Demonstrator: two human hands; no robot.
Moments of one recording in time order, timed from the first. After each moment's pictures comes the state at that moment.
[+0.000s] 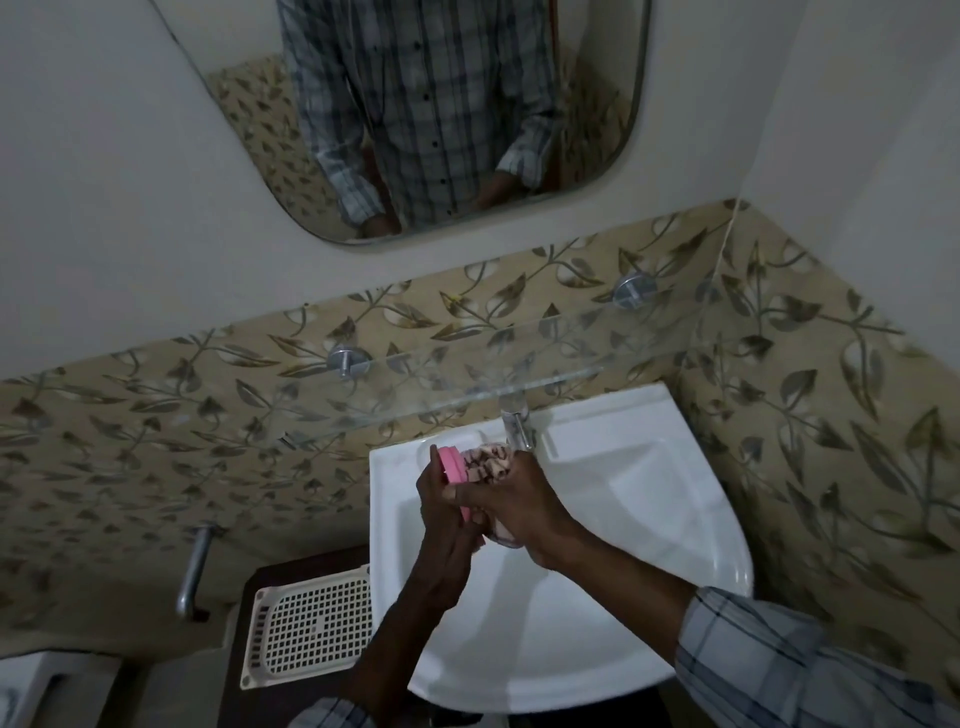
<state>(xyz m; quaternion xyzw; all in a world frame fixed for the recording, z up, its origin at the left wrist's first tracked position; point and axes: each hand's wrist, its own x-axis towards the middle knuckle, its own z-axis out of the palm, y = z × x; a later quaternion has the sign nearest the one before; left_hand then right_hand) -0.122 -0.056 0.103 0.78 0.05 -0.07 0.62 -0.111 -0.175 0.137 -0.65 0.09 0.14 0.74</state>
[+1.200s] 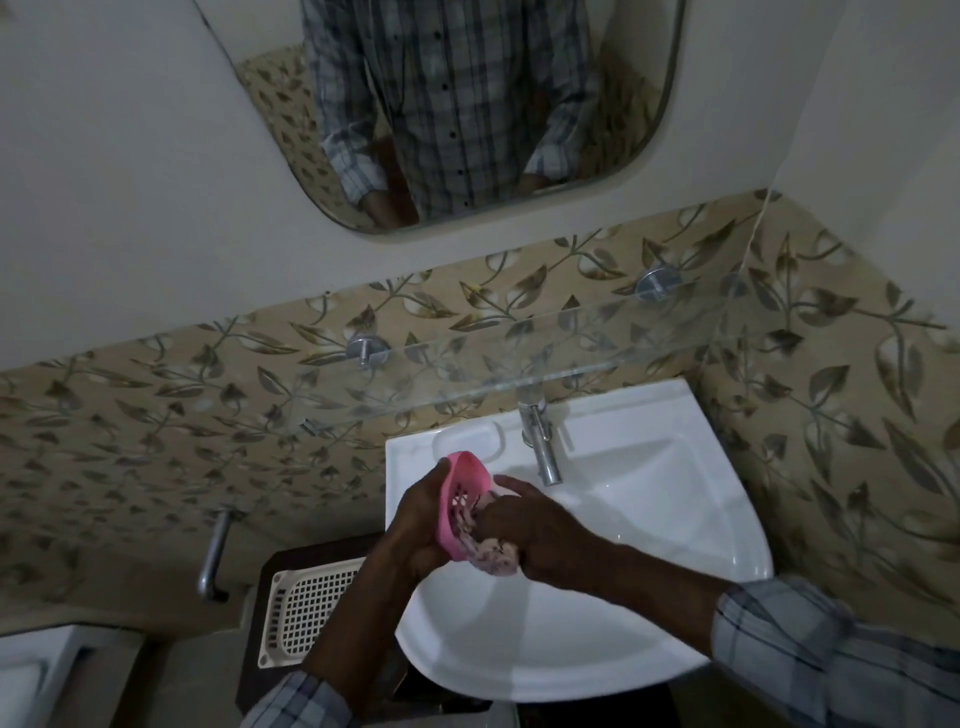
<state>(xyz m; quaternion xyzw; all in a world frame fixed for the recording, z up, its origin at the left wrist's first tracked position) -0.092 -0.019 0.123 0.52 0.29 -0.29 0.75 -0.125 -0.191 0.091 -0.85 -0.35 -0.10 0.39</state>
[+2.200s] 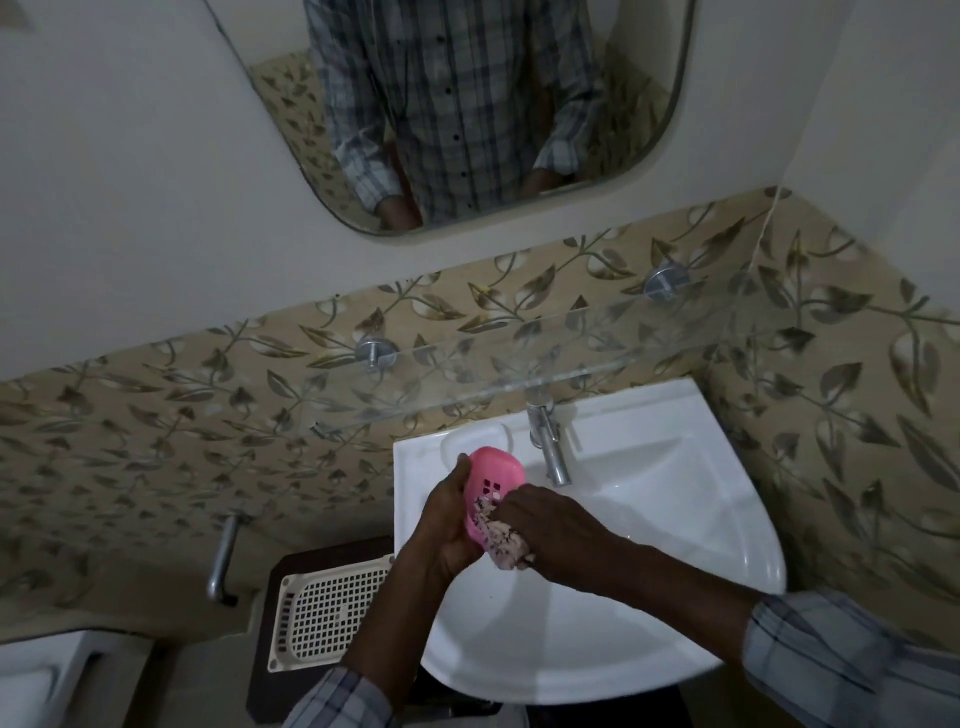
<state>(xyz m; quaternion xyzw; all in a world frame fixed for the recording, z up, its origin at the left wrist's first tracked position) -0.090 -0.032 0.118 0.40 0.31 -0.35 0.78 -0.130 -0.197 0.084 -0.87 -0.36 -0.14 0.31</state>
